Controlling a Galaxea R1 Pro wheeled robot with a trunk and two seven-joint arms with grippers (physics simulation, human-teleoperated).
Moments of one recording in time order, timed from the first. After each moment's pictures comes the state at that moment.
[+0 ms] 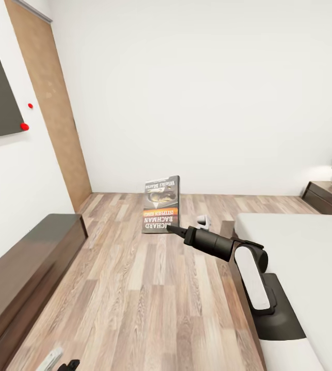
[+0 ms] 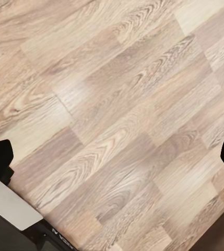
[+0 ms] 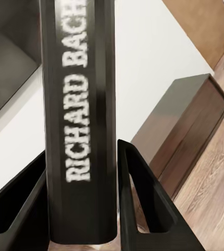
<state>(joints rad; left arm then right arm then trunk) 0.10 0.22 -0.11 -1.27 1.25 0.22 0.52 -0.54 0.07 0.06 -1.54 -0.67 0.95 0.44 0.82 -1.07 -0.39</state>
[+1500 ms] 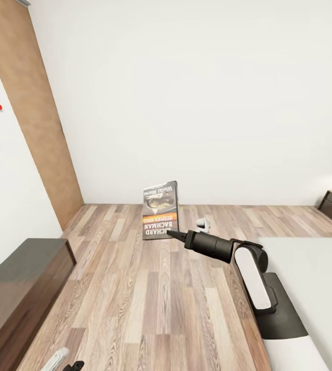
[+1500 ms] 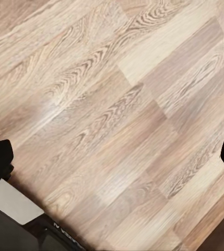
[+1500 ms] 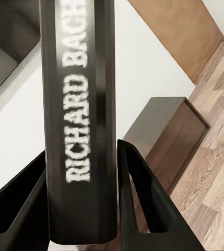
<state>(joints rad) 0.10 0.22 -0.15 -1.27 1.25 0.22 0.52 -0.55 0.04 0.09 -1.51 -0.67 0.97 0.44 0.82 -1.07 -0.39</state>
